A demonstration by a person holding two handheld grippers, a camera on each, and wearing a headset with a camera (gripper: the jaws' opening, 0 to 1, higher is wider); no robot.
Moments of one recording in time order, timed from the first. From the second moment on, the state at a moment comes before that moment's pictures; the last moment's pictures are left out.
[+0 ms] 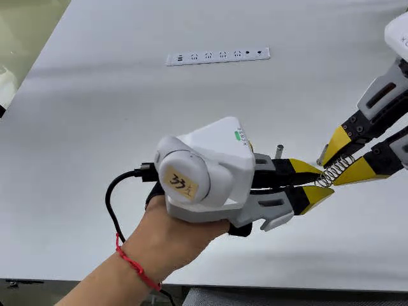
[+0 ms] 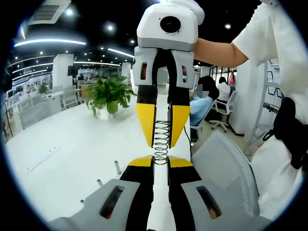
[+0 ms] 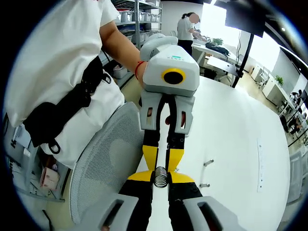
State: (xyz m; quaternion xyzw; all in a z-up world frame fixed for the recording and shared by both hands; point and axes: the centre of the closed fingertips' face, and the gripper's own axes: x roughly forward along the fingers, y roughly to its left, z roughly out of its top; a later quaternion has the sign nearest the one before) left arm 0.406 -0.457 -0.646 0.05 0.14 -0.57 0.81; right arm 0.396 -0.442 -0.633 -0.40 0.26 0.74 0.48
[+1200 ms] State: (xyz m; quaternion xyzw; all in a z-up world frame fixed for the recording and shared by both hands) left arm 0.412 -0.448 -0.646 0.03 0.14 -0.55 0.83; right arm 0.403 -0.434 -0.632 -0.45 0.27 0.71 0.47
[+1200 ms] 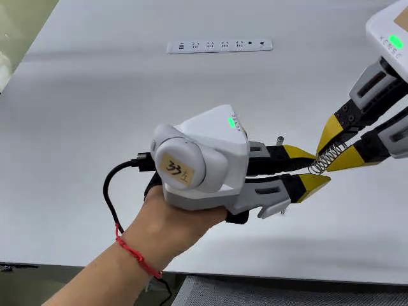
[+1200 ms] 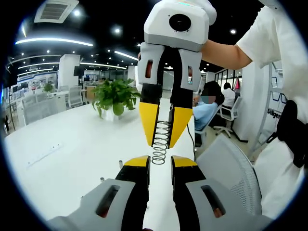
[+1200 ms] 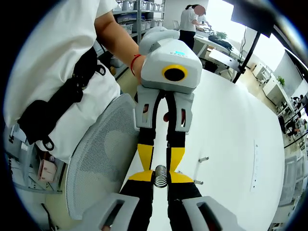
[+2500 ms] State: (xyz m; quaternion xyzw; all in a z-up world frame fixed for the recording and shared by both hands) left arm 0.434 -0.337 -0.684 0.04 0.15 -0.43 0.89; right arm 0.503 -0.348 -0.681 -0.48 0.29 0.67 0.48
